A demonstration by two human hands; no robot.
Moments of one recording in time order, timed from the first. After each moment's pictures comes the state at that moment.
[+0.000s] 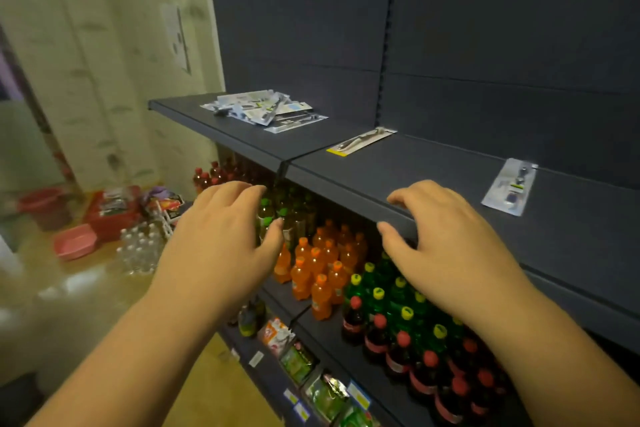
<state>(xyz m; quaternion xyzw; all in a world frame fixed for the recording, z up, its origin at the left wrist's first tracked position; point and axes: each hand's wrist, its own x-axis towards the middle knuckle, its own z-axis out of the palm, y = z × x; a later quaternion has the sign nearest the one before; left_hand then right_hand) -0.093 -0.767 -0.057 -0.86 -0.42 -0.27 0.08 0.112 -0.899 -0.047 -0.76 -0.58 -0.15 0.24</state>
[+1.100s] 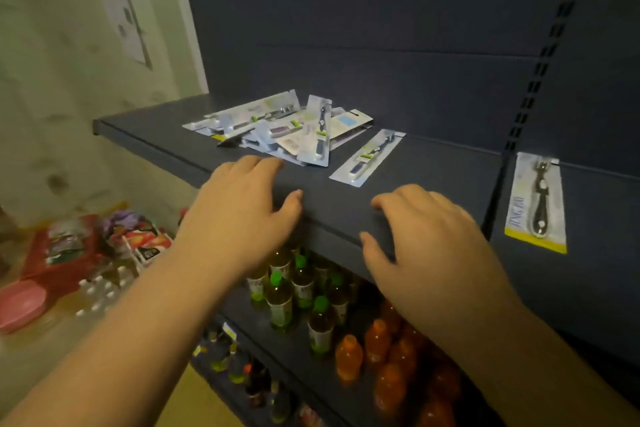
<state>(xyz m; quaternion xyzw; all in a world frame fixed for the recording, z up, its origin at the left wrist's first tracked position) -0.045 -0.322 -0.049 -0.90 -0.36 -0.23 0.01 0.080 -0.487 -0.060 -0.83 -0.51 -0.14 0.18</state>
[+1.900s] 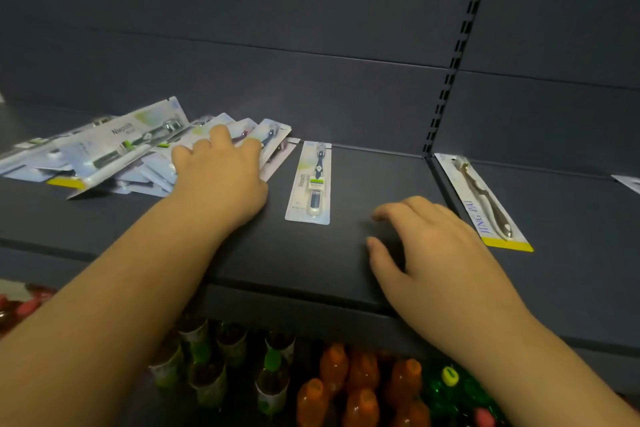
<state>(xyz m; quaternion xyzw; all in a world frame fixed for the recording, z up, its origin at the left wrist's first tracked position) 0.100 -0.182 -0.055 -0.95 -0.24 -0.16 0.06 0.088 -0.434 -0.060 -0.93 -0.31 -0.15 0.12</state>
